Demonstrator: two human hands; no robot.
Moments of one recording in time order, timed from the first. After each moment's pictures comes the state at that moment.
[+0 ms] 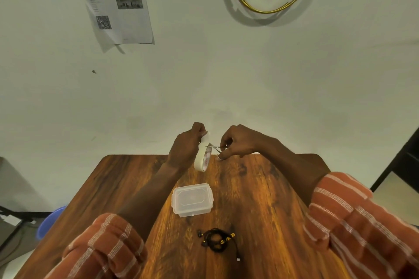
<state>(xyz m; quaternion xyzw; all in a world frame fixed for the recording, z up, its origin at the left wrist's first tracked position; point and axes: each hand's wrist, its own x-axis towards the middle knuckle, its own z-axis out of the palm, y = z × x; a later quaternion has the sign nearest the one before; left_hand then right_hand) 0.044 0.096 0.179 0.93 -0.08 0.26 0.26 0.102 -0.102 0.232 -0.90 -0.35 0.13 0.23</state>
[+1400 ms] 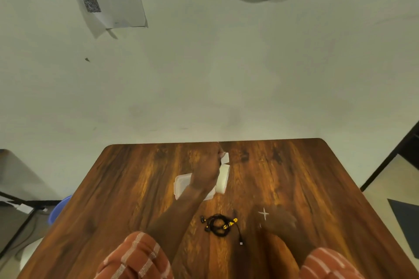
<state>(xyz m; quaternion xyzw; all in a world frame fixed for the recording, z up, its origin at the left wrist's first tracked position) 0.016 0.034 0.096 0.93 -0.03 0.19 0.32 0.031 -0.215 -0.079 -0.96 -0.01 0.26 0.14</state>
